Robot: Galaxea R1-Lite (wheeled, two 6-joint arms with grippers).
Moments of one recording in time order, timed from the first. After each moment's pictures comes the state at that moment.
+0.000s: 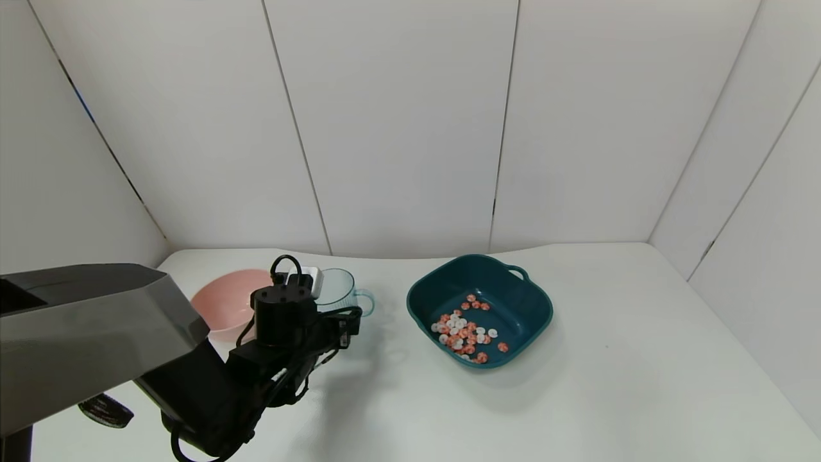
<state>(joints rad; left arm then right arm) -0.37 2.15 -0.64 -1.15 0.35 -0.11 0.00 0.00 0.00 0.01 -0.01 0.01</state>
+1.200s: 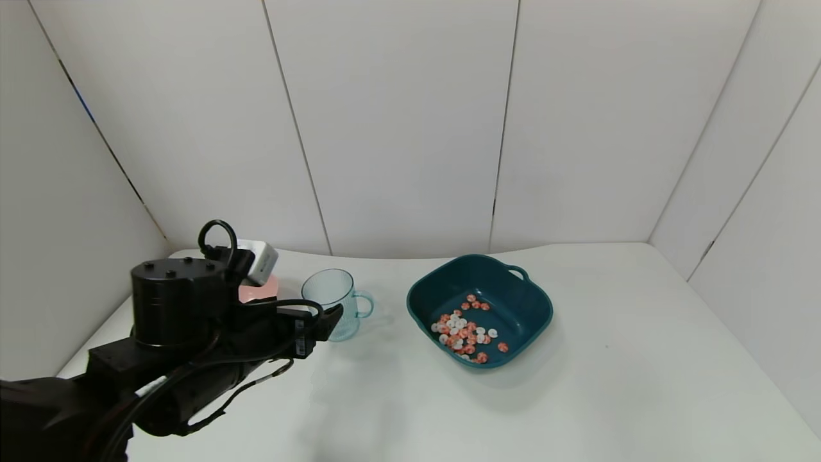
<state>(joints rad) -0.40 1.65 -0.53 -0.75 0.21 -0.10 0.00 0.00 0.00 0.01 -0.01 0.01</state>
